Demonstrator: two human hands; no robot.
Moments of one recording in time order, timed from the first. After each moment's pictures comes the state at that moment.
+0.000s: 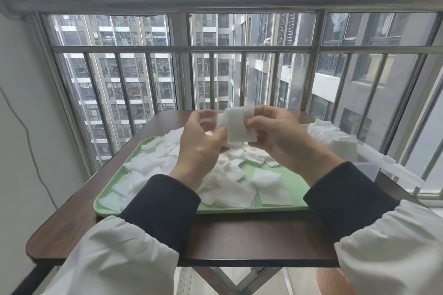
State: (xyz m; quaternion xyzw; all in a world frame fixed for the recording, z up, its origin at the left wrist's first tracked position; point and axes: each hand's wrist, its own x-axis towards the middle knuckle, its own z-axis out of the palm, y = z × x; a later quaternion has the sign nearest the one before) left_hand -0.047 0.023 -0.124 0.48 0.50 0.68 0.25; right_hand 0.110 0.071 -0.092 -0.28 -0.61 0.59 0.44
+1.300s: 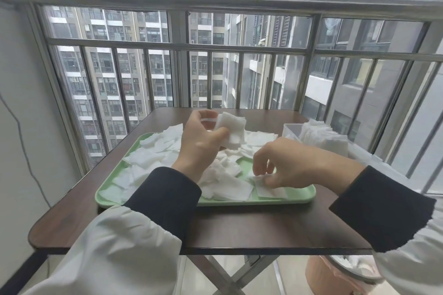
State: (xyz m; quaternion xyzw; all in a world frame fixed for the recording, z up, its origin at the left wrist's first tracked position) left_hand -0.047 0.019 -0.123 0.48 0.52 0.66 0.26; right_hand 0.143 0.046 -0.096 -0.38 -0.93 0.02 0.01
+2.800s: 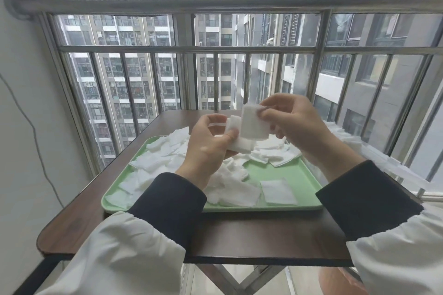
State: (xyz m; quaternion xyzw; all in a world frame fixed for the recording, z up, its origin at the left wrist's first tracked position) left_hand -0.045 0.019 -0.125 0.47 0.47 0.67 0.34; right_hand 0.126 0.068 -0.075 -0.32 -0.74 0.37 0.46
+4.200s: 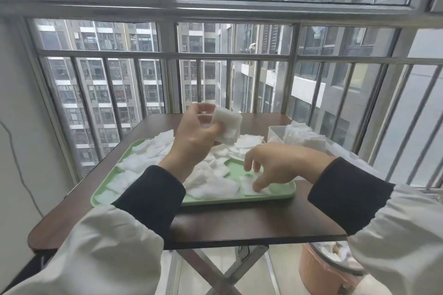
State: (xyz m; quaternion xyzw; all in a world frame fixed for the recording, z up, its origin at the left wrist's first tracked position) left_hand -0.038 0.005 -0.098 0.54 0.48 0.64 0.27; right_hand 0.147 0.041 -0.085 -0.46 -0.88 0.08 -0.07
